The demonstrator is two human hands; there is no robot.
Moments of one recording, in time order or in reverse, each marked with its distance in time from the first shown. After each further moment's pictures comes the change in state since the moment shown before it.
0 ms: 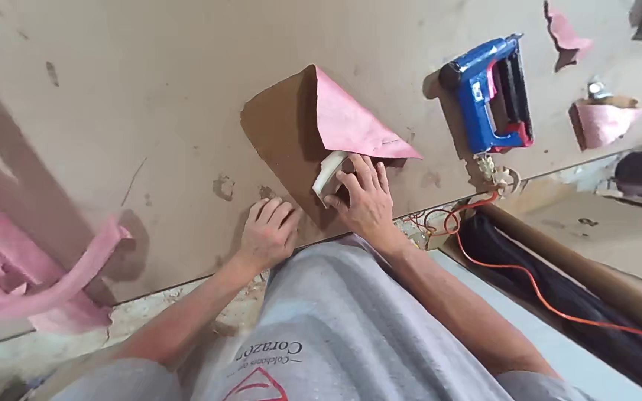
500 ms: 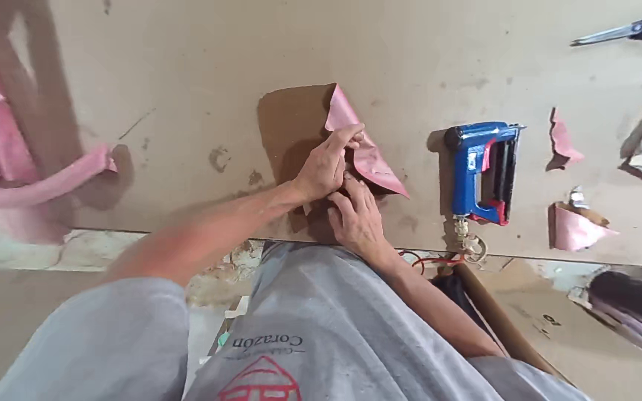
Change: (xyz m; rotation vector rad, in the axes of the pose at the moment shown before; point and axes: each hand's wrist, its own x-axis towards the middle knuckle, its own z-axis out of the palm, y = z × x) left_hand 0.192 0.039 0.020 -0.631 0.406 -0.139; right_hand 0.009 0.051 -0.018 0.224 -0.011 -0.441
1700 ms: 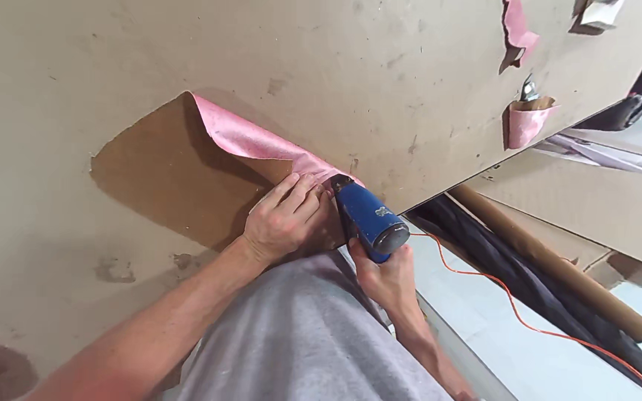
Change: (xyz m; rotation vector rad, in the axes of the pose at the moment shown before) left_hand -0.009 -0.003 0.014 0.393 -0.394 0.449; right_hand -0.008 -0.053 -0.086 0.090 0.072 1.245
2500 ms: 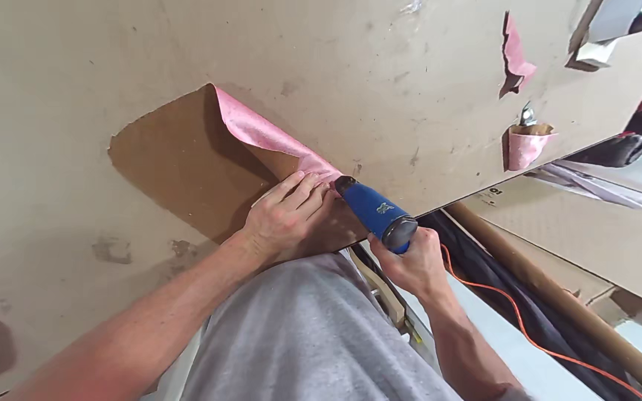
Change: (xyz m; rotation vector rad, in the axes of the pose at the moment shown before) left_hand -0.001 0.001 0.002 0.050 -0.028 0.016; right_hand 0.042 0.025 -0.043 -0.157 -0.132 -0.299
